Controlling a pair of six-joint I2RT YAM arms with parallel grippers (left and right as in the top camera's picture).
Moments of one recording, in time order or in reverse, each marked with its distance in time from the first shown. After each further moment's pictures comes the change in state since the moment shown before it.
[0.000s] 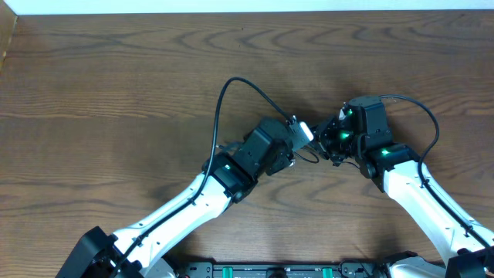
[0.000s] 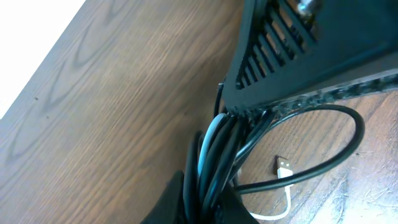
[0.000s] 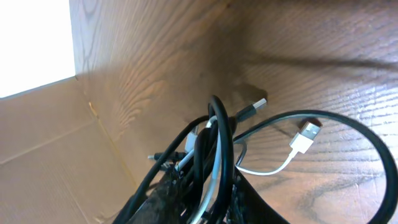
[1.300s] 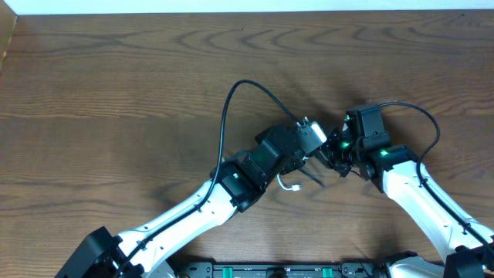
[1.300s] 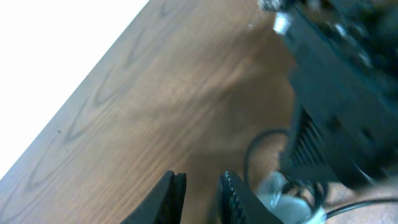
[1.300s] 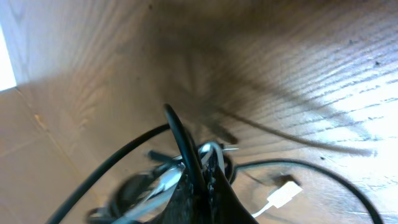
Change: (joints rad) left arm -0.077 0.003 -0.018 0.158 -0.078 -0.030; right arm -0.002 0.007 -0.014 -0.150 0.077 -0.095
